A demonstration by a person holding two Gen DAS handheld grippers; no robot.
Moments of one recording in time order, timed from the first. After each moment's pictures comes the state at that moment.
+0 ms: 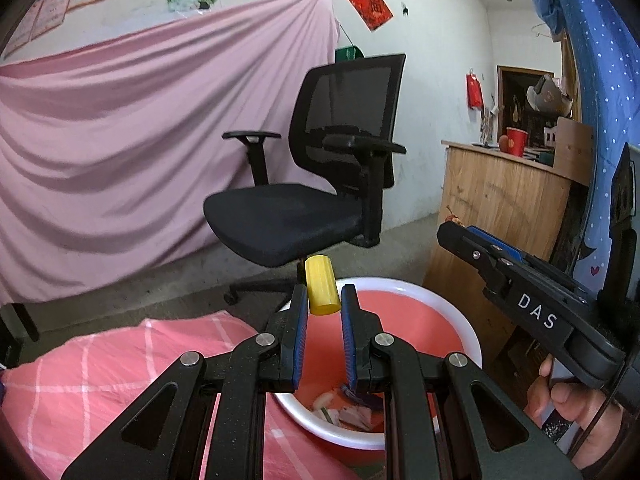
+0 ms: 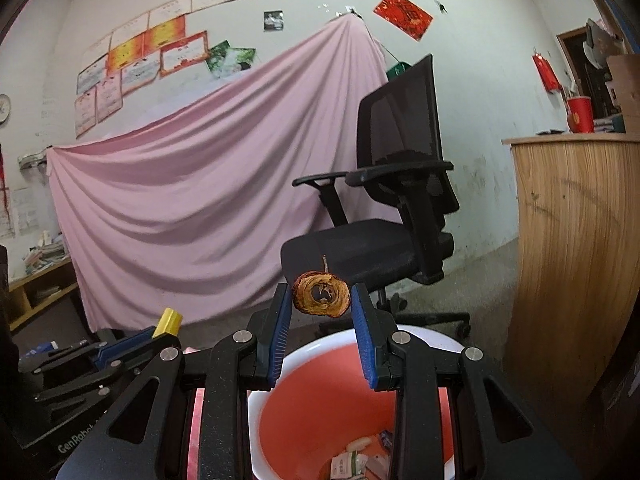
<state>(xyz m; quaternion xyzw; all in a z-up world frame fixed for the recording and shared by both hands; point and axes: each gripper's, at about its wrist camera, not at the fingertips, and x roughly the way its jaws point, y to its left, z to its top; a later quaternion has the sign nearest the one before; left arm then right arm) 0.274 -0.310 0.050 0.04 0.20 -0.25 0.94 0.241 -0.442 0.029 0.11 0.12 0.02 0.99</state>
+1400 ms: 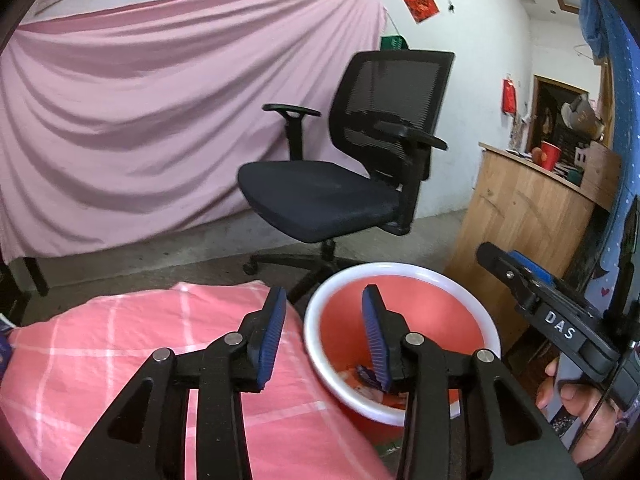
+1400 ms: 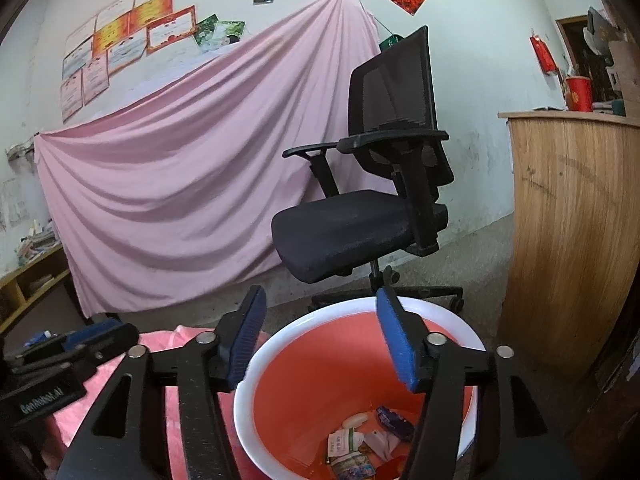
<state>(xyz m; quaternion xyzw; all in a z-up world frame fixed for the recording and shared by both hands) 0.276 -0.248 0.057 0.00 0.25 -0.20 0.95 0.246 -0.436 0.022 0.11 0.16 0.01 0.98</state>
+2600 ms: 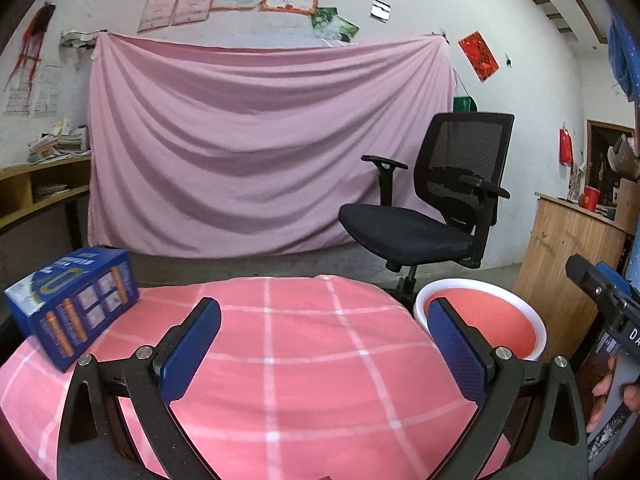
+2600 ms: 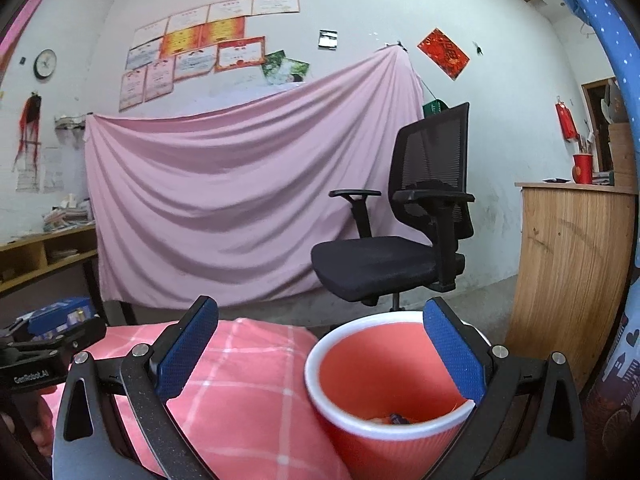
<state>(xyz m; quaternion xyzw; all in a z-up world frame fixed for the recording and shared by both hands) 0.135 -0.113 0.041 -0.03 0.15 -0.07 0.99 0.130 -0.343 0.036 0.03 0.08 0.04 1.00</state>
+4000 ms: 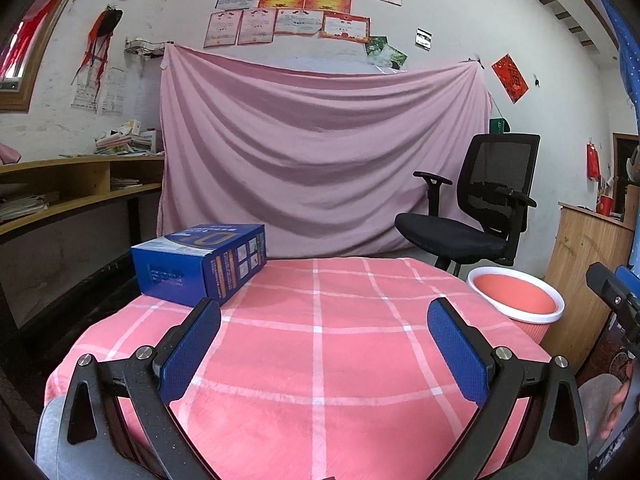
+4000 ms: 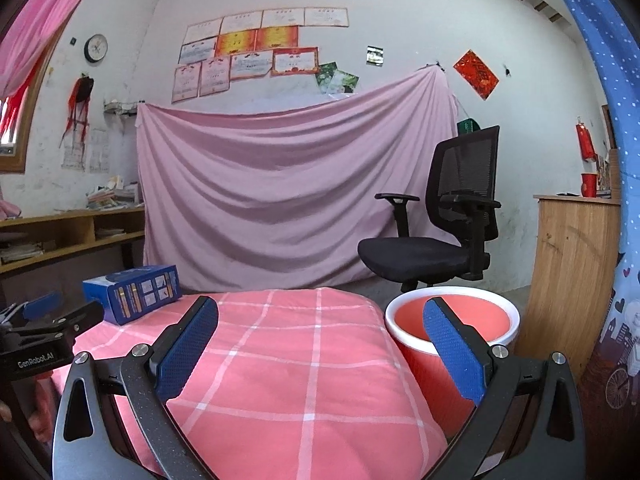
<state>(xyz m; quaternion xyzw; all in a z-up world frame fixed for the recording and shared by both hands) -0.029 -0.001 0.009 -0.04 0.12 0.01 0.99 -0.006 -0.230 0.013 0.01 0.06 0.07 1.00</state>
